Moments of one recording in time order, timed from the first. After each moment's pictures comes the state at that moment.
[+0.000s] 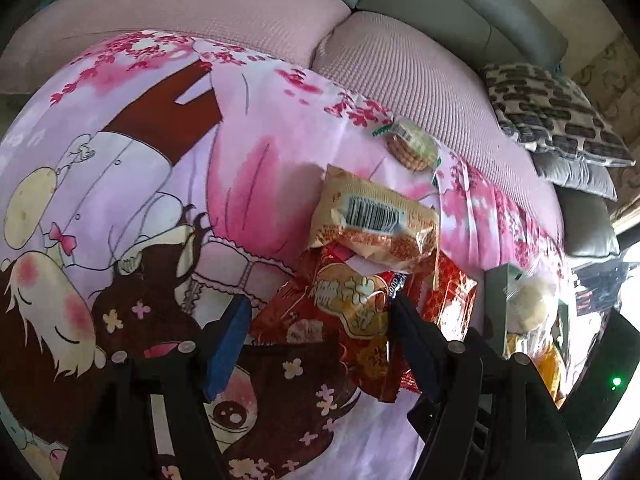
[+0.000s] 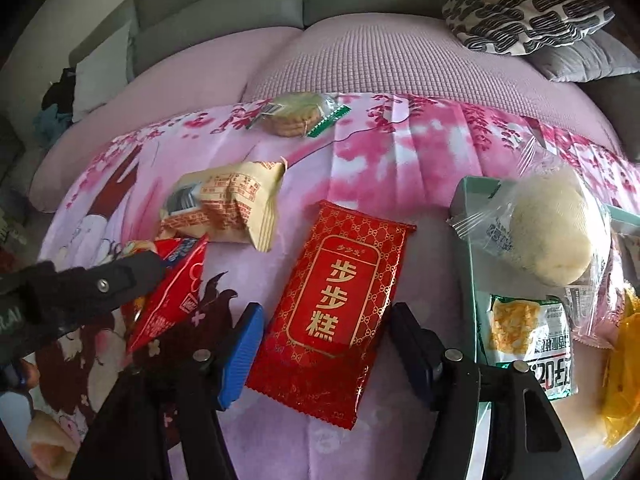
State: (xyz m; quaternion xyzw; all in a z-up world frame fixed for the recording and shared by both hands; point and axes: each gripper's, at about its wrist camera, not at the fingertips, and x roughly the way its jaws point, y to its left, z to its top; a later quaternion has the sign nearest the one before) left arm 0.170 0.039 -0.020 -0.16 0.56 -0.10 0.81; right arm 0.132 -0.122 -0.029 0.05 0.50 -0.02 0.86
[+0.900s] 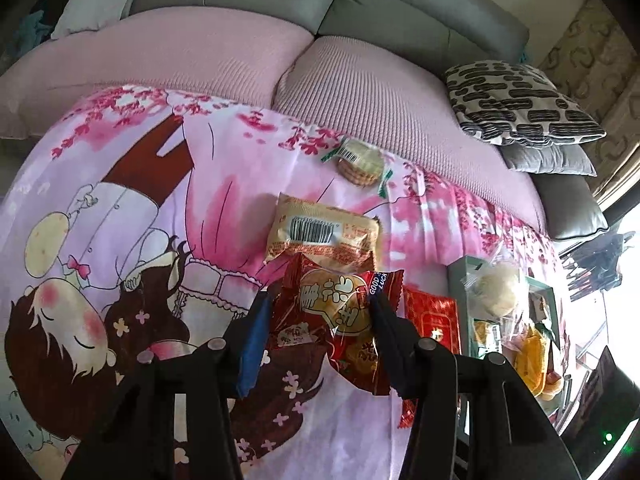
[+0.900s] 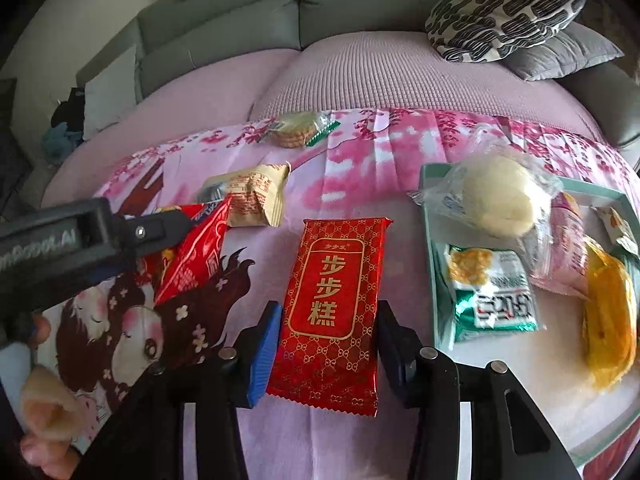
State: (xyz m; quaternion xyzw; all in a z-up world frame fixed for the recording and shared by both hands) left arm 0.146 0.021 0.025 -0.13 0.51 -0.13 0.84; right arm 0.074 -0.133 0.003 0.09 0.47 -0.01 0.88
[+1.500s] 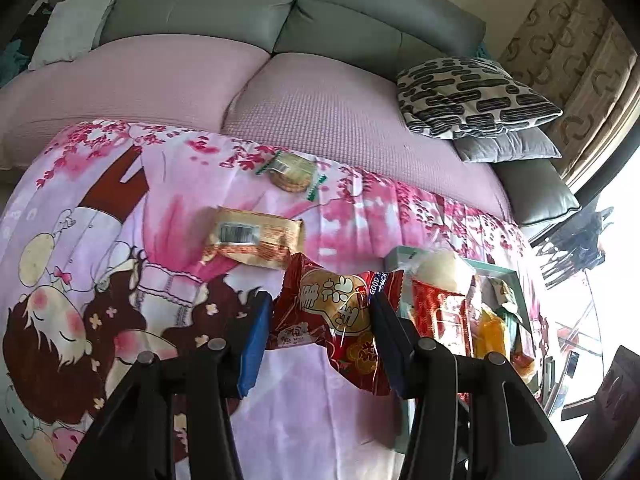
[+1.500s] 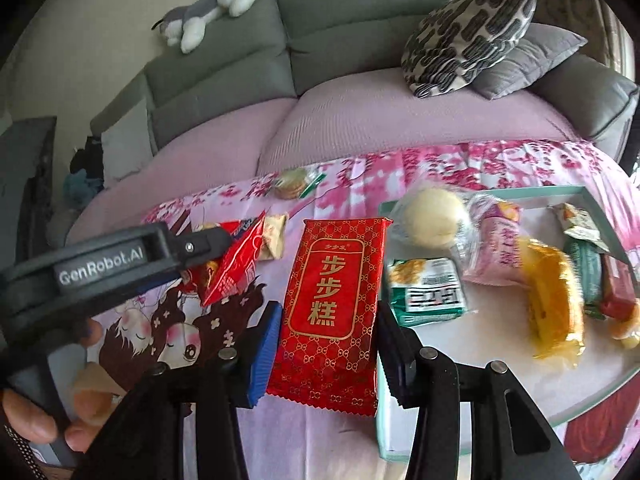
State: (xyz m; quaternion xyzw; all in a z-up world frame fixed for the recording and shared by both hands) left arm 0.115 -0.022 0.061 -0.11 0.48 -0.18 0.85; right arm 0.023 -0.171 0.051 0.15 0.40 -0.02 0.90
